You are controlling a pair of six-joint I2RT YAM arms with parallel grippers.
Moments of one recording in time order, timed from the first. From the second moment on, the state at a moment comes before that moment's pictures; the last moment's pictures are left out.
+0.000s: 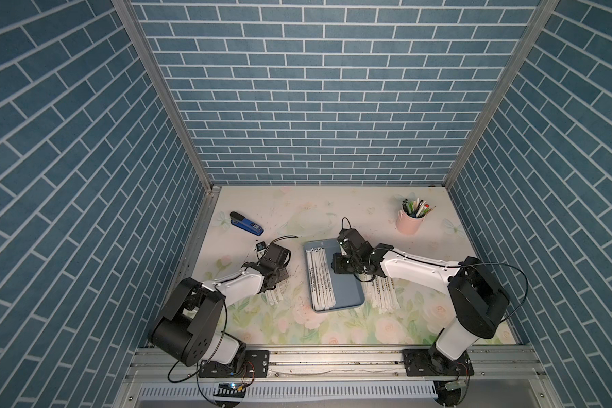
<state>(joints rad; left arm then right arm) -0.46 1.45 0.60 -0.24 -0.24 -0.80 0.86 1.67 1.05 -0.35 -0.07 0.70</state>
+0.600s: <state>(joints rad) -0.52 1.39 0.65 -0.35 -0.24 -0.82 0.86 1.67 1.04 -0.35 -0.06 0.70</state>
